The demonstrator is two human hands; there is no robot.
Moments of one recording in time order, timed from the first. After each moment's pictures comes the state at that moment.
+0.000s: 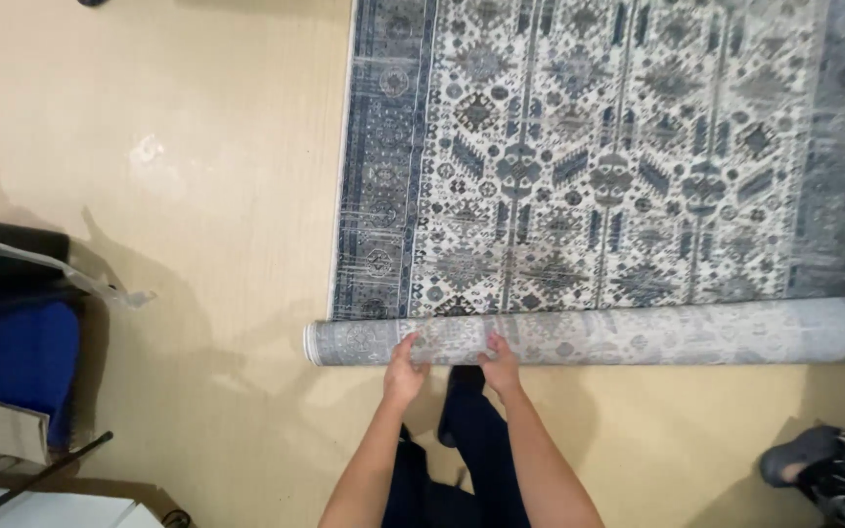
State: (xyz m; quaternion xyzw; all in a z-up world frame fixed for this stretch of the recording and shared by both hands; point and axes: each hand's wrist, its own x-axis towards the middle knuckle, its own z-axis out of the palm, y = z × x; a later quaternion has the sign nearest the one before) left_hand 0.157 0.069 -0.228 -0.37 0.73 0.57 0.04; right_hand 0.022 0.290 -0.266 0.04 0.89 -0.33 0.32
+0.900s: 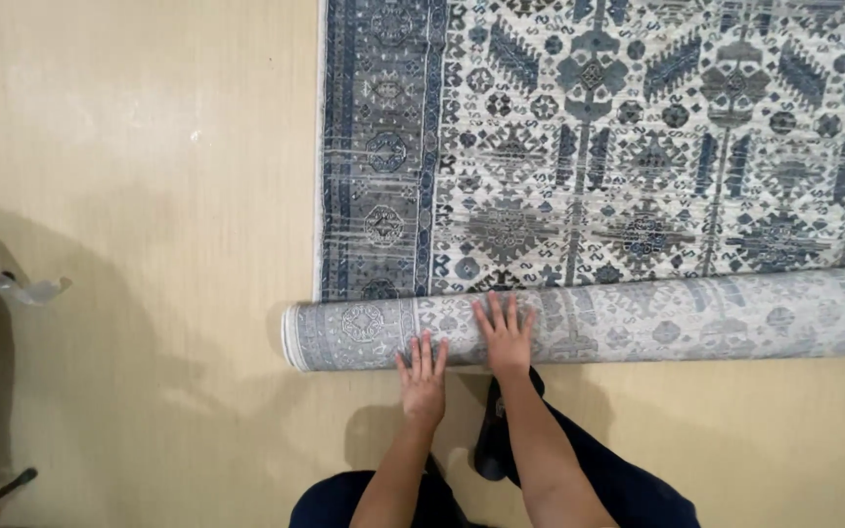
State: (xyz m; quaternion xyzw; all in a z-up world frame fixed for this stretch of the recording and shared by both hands) left_hand 0.224 0.149 -0.458 -0.16 0.93 0.17 0.28; right_hand 0.061 0.264 -0.459 -0.38 0.85 0.30 0.19
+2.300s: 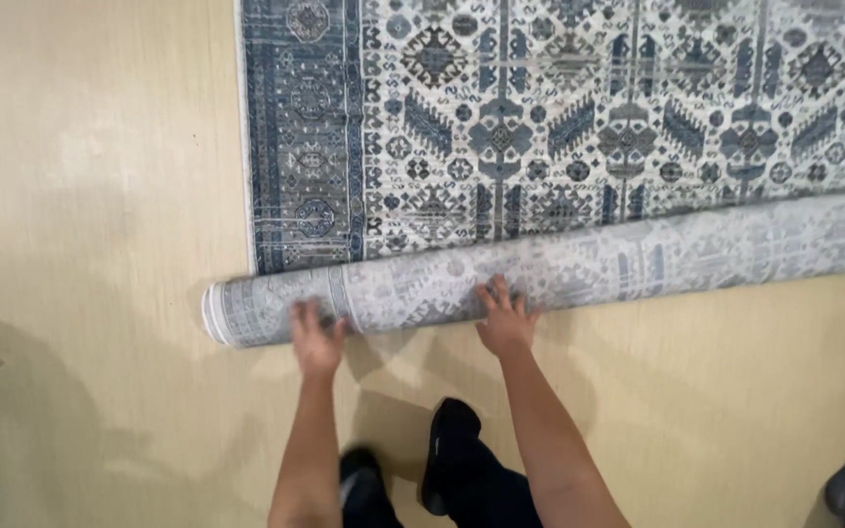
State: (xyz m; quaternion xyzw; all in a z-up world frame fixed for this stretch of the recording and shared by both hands) left_hand 0.105 -0.010 -0.500 -0.40 0.85 0.34 -0.04; right_hand -0.134 0.250 -0.352 -0.13 0.88 0.19 0.41
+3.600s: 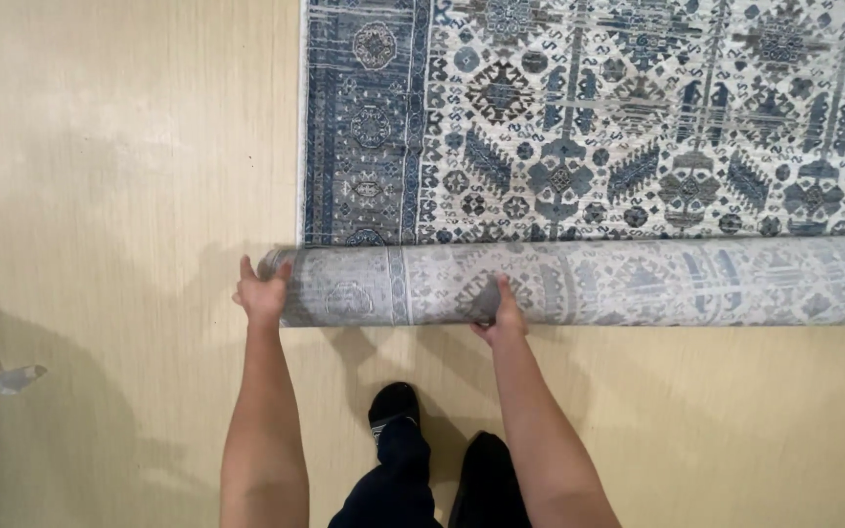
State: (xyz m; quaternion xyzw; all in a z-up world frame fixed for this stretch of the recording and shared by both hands) left_hand 0.048 -0.246 -0.556 -0.61 0.70 0.34 0.12; right_hand -0.172 0.149 -0.463 0.60 0.57 -0.50 0.25
